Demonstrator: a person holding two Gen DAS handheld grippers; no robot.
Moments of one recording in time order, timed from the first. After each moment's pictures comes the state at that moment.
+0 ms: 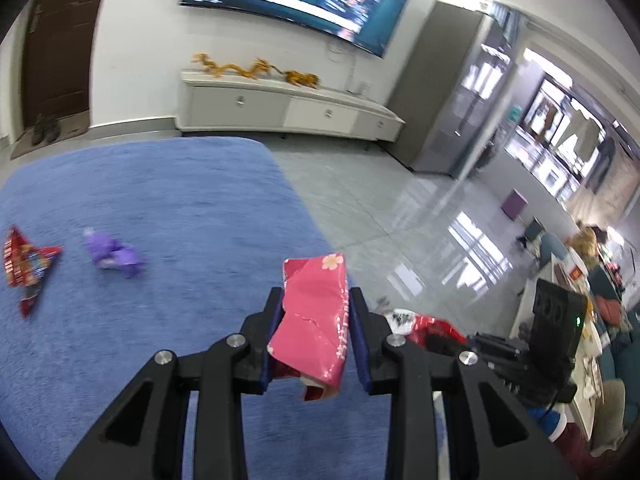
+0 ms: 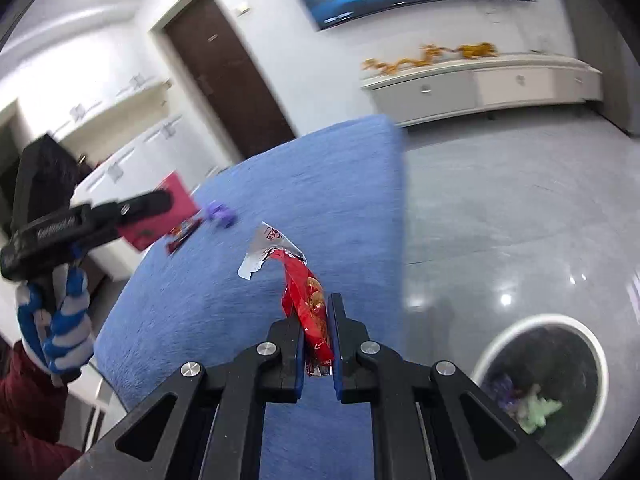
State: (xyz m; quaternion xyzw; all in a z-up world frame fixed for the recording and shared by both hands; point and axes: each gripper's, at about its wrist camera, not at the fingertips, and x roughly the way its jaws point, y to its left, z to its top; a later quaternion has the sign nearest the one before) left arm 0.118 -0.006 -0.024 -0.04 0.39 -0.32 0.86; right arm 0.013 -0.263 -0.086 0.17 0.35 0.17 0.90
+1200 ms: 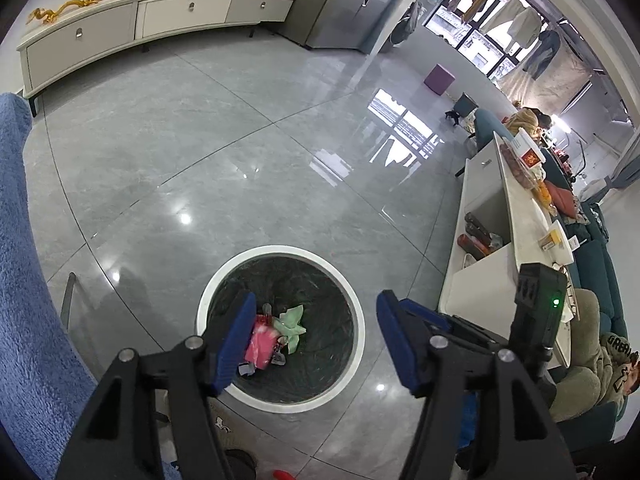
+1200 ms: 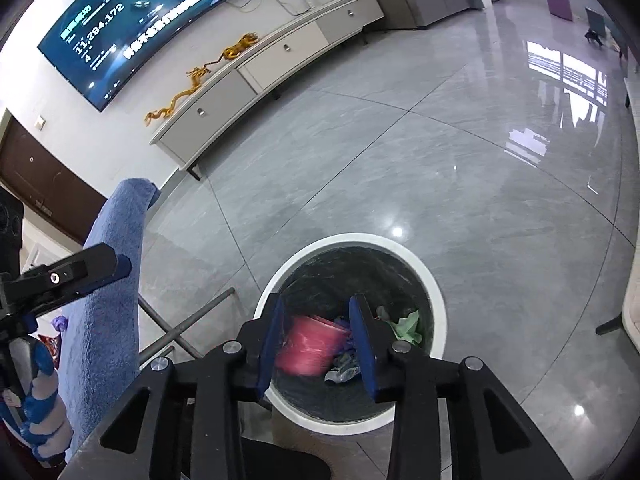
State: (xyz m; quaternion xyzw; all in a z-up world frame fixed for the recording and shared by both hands) left arm 0.108 -0.312 -0.114 0.06 0.51 -0.47 0.72; right arm -0.066 -0.467 -0.173 0.34 0.38 -0.12 0.85
